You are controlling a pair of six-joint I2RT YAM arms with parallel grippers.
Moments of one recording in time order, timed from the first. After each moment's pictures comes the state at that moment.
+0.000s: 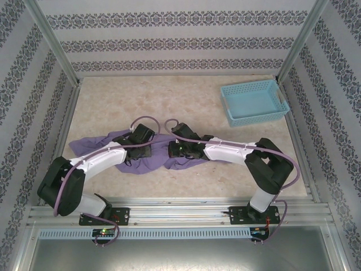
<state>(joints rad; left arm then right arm) -0.53 1.40 0.79 -0.51 -0.22 -0.60 0.84 1.69 1.00 -0.20 -0.10 0.72</state>
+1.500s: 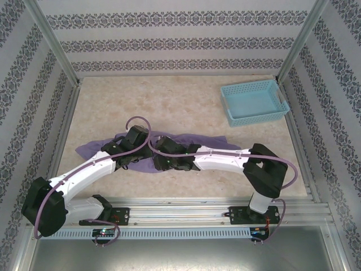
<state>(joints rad) -0.58 1.19 0.76 -0.50 -0.07 -0.77 1.05 1.74 1.10 -0.30 0.00 0.72</state>
